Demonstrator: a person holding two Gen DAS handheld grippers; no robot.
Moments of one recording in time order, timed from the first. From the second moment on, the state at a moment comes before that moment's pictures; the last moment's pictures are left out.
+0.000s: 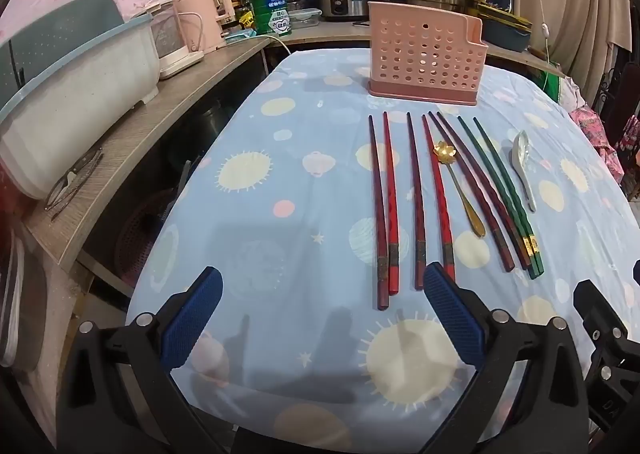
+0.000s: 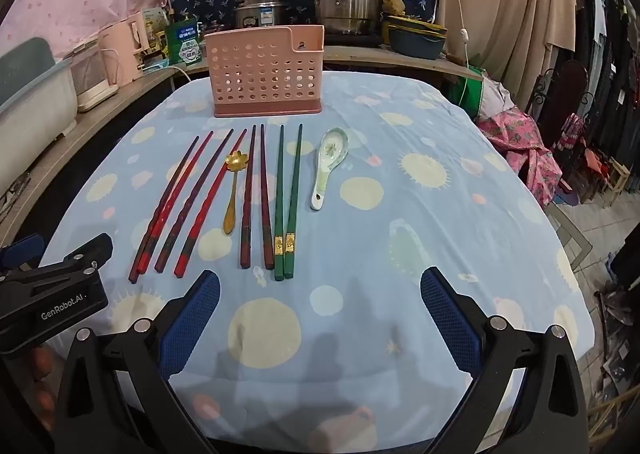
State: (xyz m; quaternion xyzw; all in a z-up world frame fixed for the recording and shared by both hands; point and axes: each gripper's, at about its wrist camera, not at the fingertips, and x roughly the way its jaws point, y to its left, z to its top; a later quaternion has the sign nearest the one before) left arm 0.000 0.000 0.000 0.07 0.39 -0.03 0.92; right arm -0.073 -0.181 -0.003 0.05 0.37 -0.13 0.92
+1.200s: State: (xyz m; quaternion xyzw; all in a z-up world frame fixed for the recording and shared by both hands) left arm -0.004 -0.003 0.000 0.08 0.40 -0.05 0.91; right arm -0.074 -0.182 -0.003 0.06 0.37 -0.13 0.92
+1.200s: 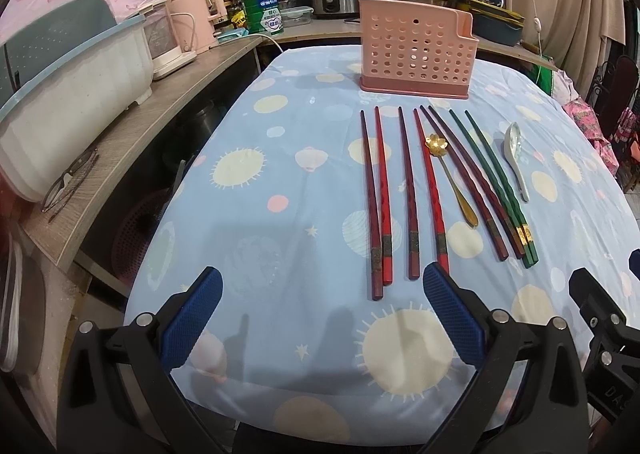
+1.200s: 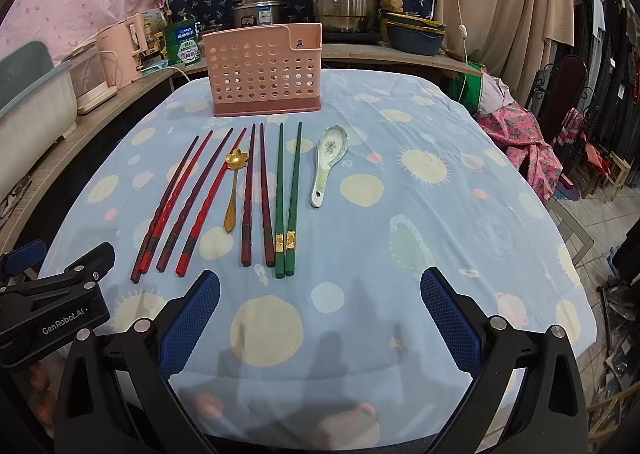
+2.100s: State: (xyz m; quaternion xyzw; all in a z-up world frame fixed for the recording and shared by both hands) left arm -0.009 -0.007 -0.002 0.08 0.41 -0.06 0.91; right arm -0.074 -0.183 -0.003 0.06 0.37 -0.13 0.92
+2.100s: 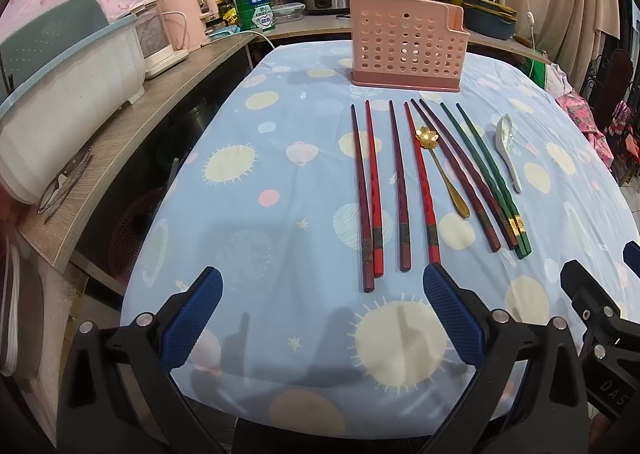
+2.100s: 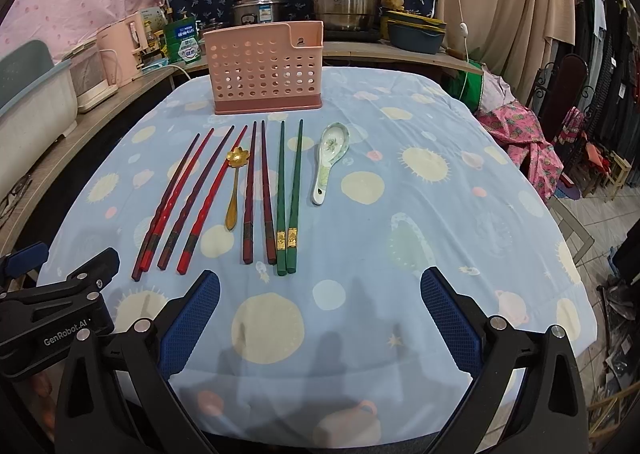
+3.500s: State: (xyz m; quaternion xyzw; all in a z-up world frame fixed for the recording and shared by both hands) left arm 0.000 -0.004 -0.010 0.06 0.42 -0.05 0.90; right arm -0.078 -0.187 -0.009 0.07 0.38 -0.13 0.91
